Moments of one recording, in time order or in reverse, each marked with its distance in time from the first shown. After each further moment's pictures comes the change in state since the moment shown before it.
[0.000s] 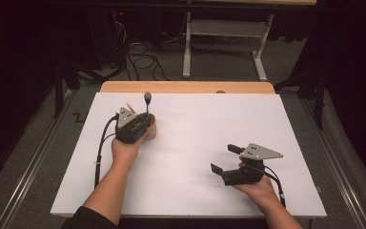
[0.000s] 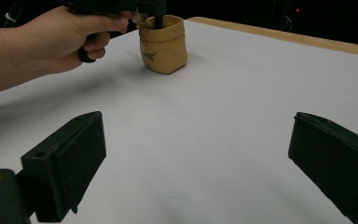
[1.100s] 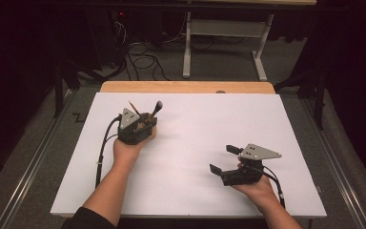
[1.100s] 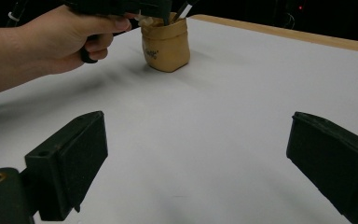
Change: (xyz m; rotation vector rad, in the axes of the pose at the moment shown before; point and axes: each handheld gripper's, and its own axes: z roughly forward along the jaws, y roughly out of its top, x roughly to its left) left arm -0.006 0.000 0.002 0.007 -0.032 0.010; right arm 0.001 -0.001 0.002 0.006 0.008 -0.001
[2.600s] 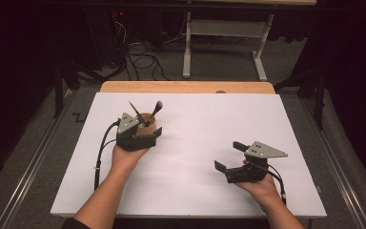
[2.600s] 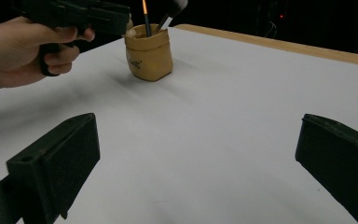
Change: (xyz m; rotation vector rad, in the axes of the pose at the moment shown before) left arm -0.016 0.003 -0.024 0.037 -0.049 -0.034; right arm -0.007 0.003 -0.008 -0.034 -0.055 0.019
